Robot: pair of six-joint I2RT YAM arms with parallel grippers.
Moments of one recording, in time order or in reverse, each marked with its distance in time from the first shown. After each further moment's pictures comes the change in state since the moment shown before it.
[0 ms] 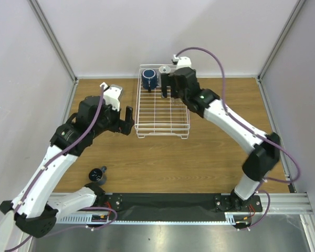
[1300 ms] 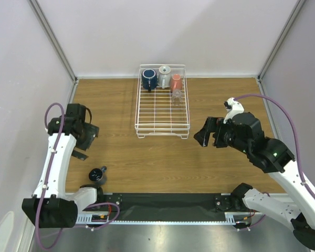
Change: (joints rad) left arm 0.573 0.120 -0.107 -0.509 -0.173 -1.118; right arm -0.004 -0.914 -0.555 -0.466 -0.323 0.312
